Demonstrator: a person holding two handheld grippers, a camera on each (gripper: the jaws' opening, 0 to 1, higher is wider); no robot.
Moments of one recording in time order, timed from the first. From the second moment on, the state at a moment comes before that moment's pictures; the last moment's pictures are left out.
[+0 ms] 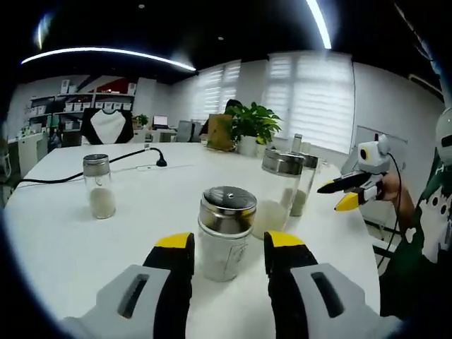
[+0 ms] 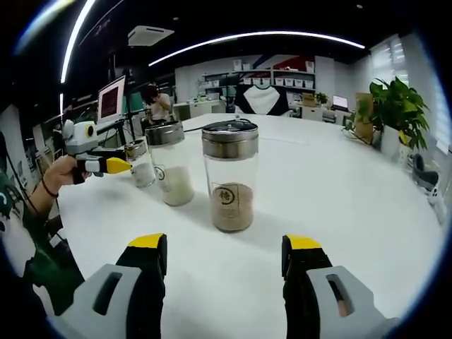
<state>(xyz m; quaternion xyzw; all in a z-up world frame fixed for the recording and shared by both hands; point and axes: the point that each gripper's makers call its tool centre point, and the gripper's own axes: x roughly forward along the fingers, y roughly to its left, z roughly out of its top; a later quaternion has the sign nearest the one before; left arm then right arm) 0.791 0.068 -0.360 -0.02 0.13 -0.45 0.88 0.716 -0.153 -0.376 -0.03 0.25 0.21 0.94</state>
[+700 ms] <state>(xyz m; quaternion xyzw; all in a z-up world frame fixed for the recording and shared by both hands) 0.759 0.097 -0.367 -0.05 0.15 -0.42 0.90 0.719 -0.153 -0.376 -0.03 0.25 0.21 0.94</state>
